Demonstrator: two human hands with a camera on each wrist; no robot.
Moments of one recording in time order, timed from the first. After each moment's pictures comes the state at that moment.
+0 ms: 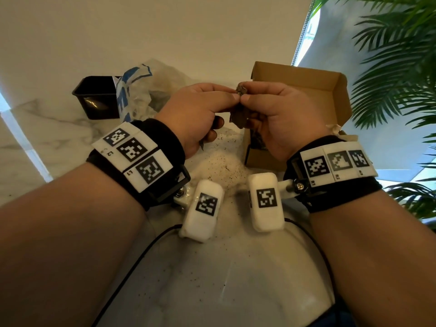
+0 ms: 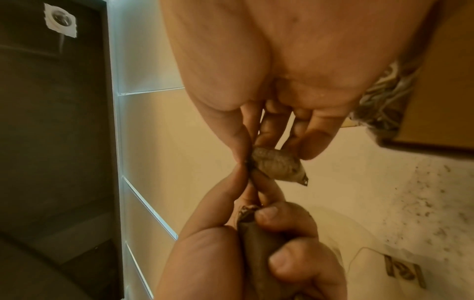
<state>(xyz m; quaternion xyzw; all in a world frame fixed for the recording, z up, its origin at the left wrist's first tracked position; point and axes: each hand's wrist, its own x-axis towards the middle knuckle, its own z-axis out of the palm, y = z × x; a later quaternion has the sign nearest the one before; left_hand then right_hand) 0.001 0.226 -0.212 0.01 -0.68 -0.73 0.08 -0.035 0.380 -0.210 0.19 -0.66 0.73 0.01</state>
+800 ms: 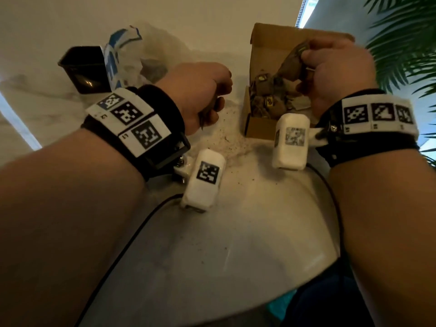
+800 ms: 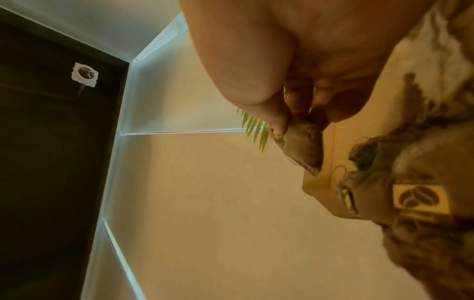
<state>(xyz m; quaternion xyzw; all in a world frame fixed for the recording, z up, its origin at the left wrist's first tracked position) 0.005 0.235 -0.215 0.09 -0.69 -0.72 0.02 -0.061 0.432 -0.200 -0.01 -0.73 0.66 0.18</state>
